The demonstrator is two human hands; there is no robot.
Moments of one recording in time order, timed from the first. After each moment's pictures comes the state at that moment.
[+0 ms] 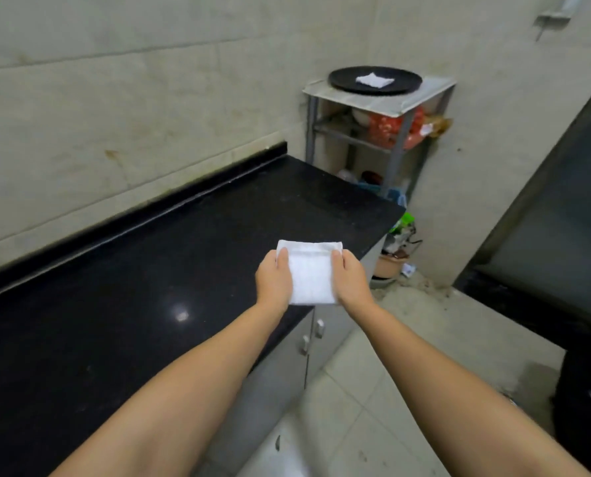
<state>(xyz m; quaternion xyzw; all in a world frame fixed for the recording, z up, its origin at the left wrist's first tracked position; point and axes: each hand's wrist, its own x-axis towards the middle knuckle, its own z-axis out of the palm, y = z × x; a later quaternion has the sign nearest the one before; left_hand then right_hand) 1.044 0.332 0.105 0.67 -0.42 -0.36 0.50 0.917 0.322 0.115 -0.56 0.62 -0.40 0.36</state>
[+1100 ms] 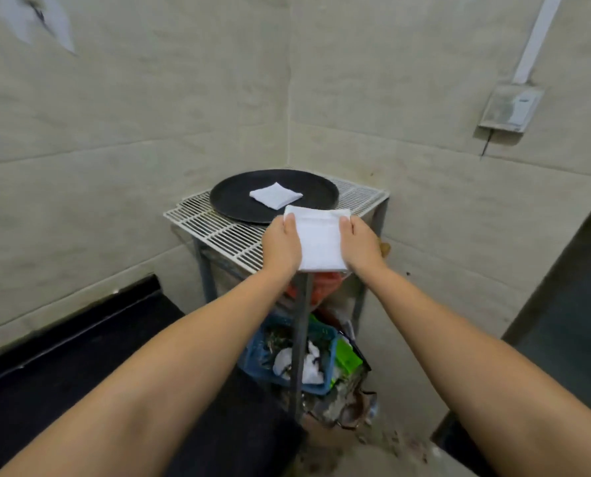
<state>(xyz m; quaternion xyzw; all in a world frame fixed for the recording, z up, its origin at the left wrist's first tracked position) 0.742 -0.246 0.246 0.61 -0.52 -0.23 0.56 0.614 -0.259 0.248 -0.62 0.59 -0.46 0.23</state>
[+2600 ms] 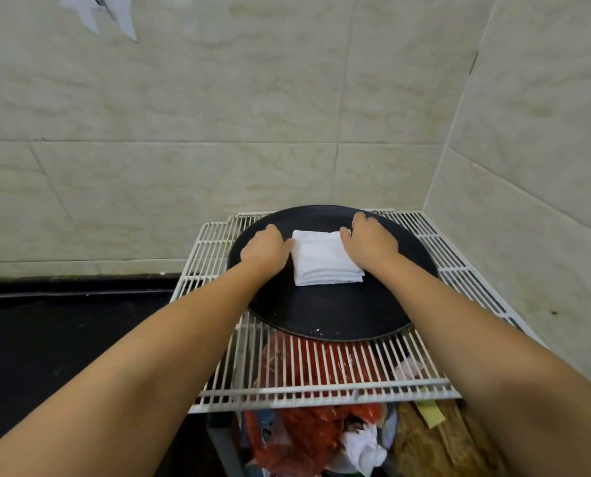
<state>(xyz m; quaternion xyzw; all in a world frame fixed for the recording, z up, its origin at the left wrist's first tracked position) 0.814 -0.509 0.231 0.93 -0.30 -0.04 0.23 0.695 -0.647 0.246 -0.91 0.37 -0.13 0.11</state>
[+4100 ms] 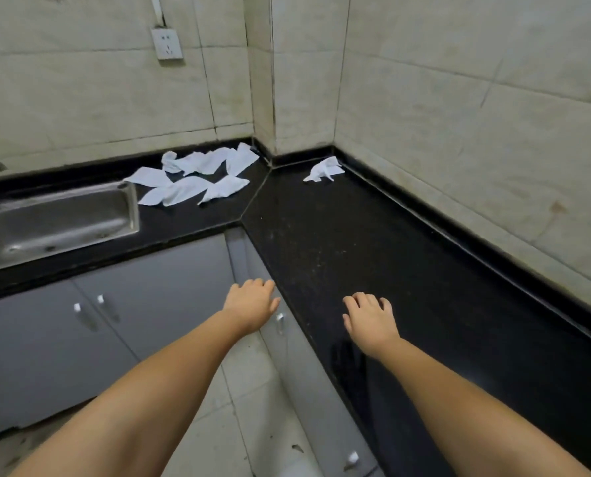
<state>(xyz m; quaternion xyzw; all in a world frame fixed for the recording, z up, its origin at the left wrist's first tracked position) 0.984 0.457 0.104 0.99 0.12 -0.08 0.02 1.064 0.234 0.063 -0.96 -0.29 0.05 -0.01</state>
